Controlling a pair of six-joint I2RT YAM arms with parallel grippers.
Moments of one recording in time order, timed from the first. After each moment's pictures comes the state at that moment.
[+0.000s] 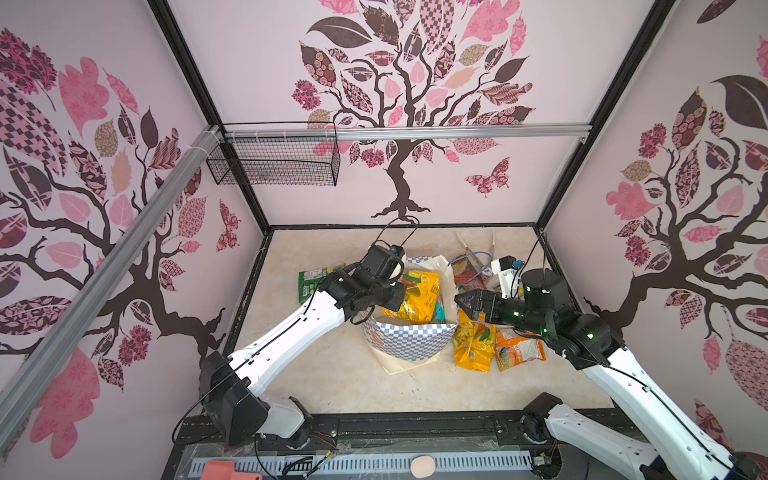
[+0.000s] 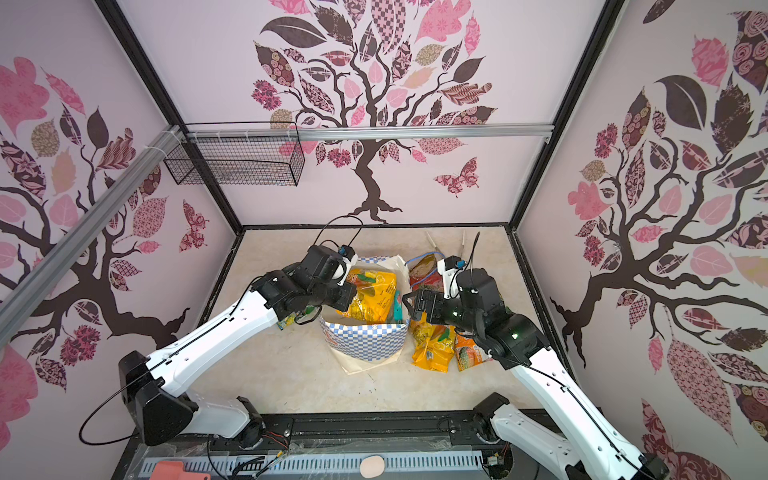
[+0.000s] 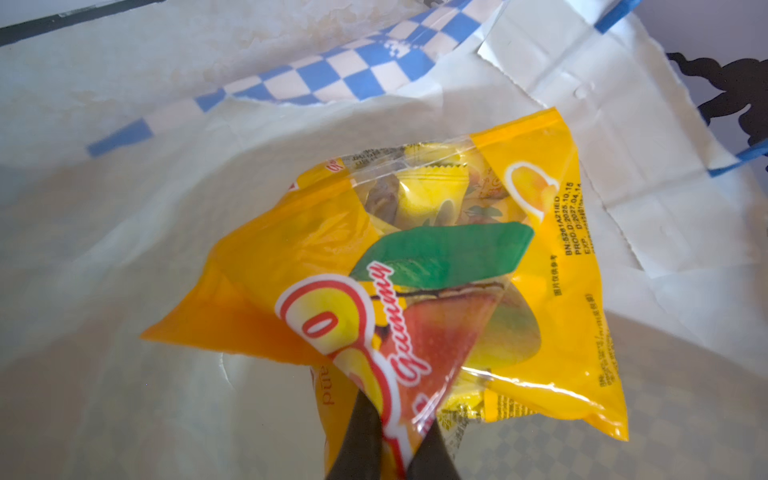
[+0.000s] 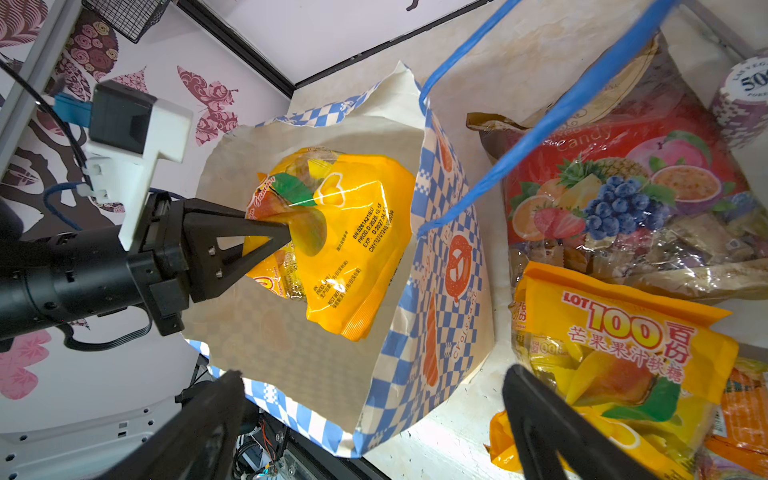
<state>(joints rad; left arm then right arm) -0.74 1.42 1.38 -0.80 -0.03 -0.25 0.54 0.86 1.04 -0.72 -0.21 0.64</state>
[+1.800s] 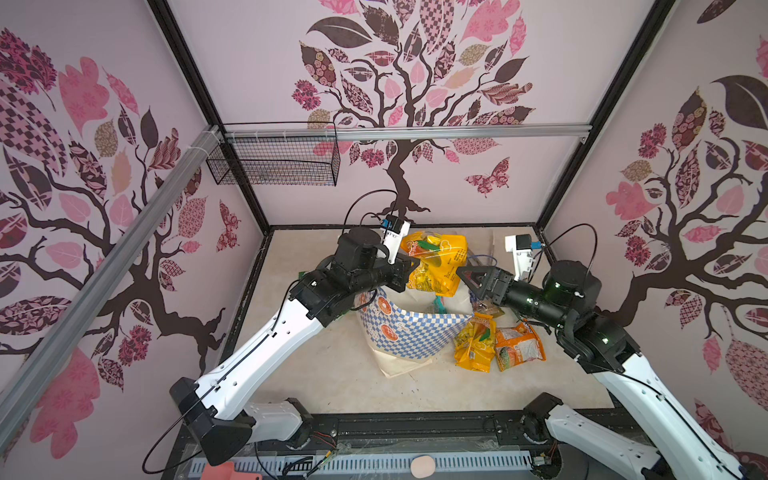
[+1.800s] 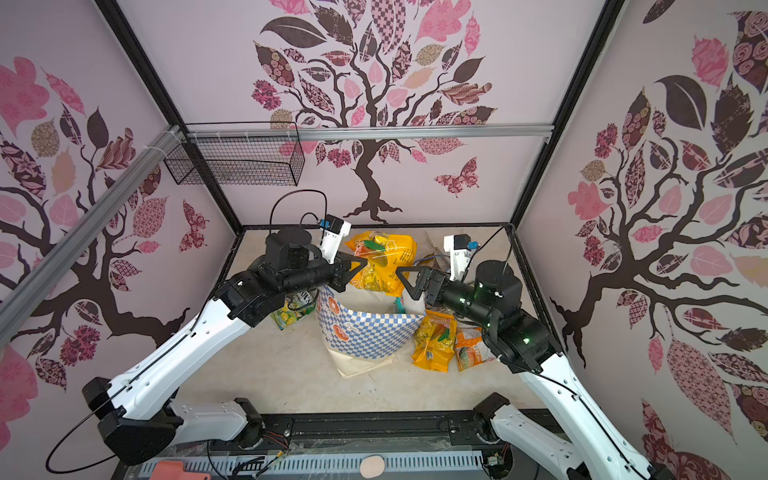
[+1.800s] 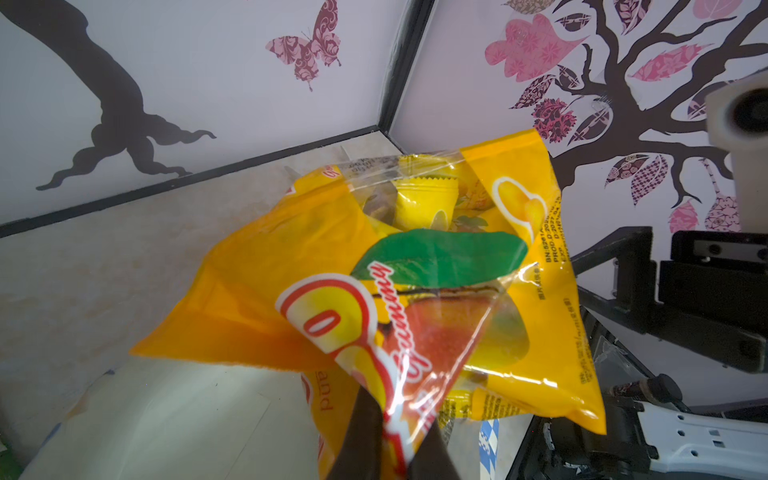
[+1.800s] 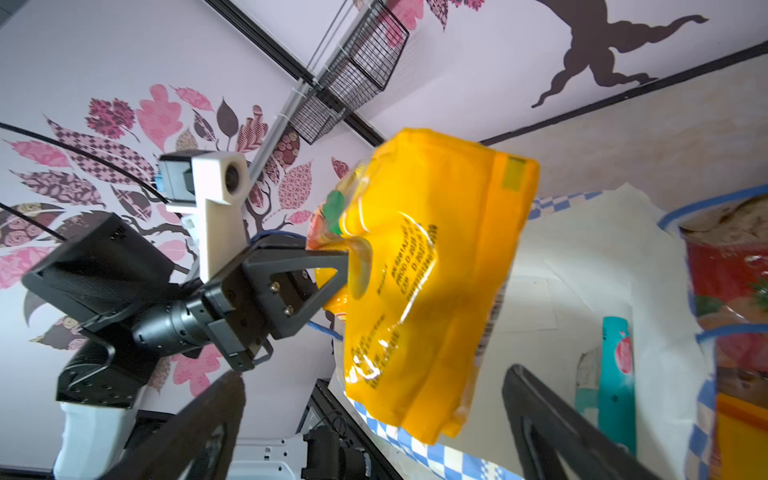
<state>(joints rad) -0.74 1.30 1.46 -0.55 0.15 -0.27 0.54 0.86 1.10 -0.38 -0.34 0.82</state>
